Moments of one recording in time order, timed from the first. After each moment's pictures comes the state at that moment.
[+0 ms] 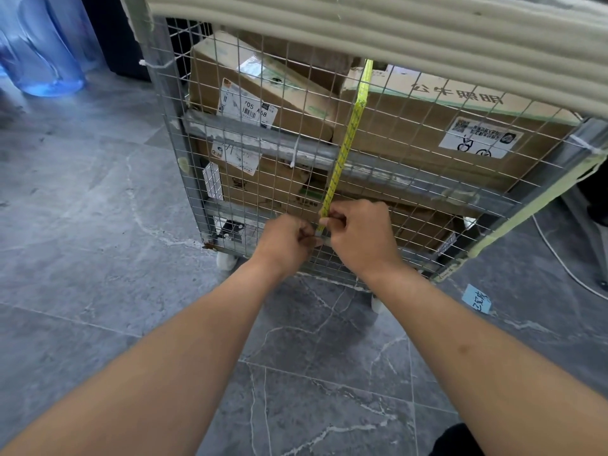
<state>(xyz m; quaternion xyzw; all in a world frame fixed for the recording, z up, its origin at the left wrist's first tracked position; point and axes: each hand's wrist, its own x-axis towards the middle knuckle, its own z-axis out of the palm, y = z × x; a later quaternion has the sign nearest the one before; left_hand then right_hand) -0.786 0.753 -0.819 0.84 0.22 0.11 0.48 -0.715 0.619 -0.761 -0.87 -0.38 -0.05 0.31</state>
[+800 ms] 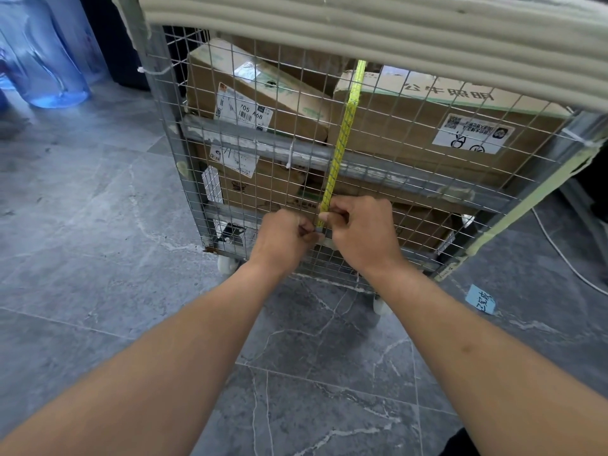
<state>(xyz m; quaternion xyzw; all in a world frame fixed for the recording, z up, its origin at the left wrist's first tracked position) -0.791 0.747 -0.799 0.87 0.20 0.16 0.43 -0.719 0.610 -0.750 -0.85 -0.39 -0.05 0.35</state>
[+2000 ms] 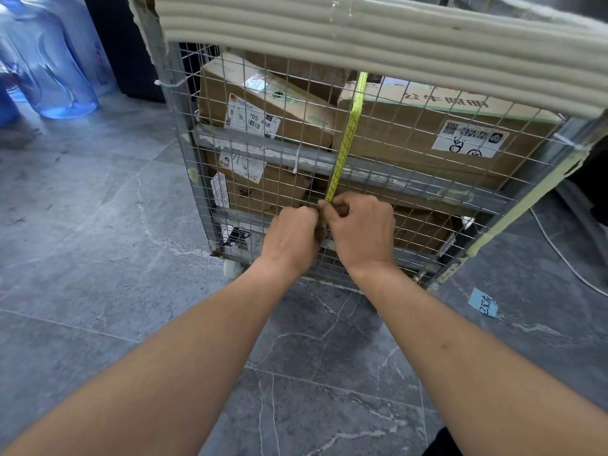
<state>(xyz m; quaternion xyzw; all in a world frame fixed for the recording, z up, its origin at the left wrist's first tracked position) -0.791 0.738 -0.774 0.94 0.18 0.16 0.22 -0.737 0.632 -0.745 -0.88 -0.28 -0.13 0.36</state>
